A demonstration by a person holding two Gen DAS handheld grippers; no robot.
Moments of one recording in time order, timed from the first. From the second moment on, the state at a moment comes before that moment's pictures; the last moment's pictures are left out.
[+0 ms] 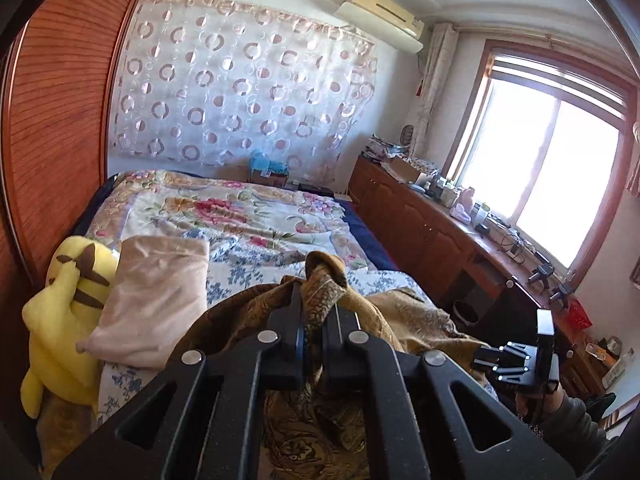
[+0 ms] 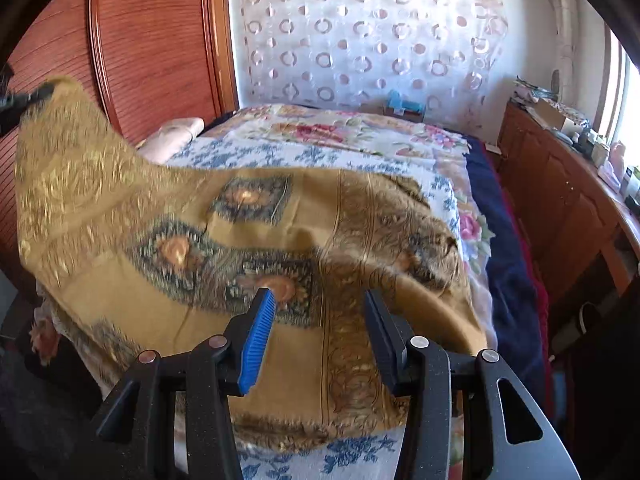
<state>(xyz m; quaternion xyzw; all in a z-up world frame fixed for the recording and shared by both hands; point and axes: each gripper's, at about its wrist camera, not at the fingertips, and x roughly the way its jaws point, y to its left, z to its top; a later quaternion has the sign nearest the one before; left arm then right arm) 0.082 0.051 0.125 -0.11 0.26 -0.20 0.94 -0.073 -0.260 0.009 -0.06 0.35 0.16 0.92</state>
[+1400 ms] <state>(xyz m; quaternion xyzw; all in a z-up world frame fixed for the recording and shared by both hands) 0.135 -0.260 0.103 0.10 0.33 -0.40 0.85 -0.109 -0.331 0.025 0.01 0.31 0.08 0.95</state>
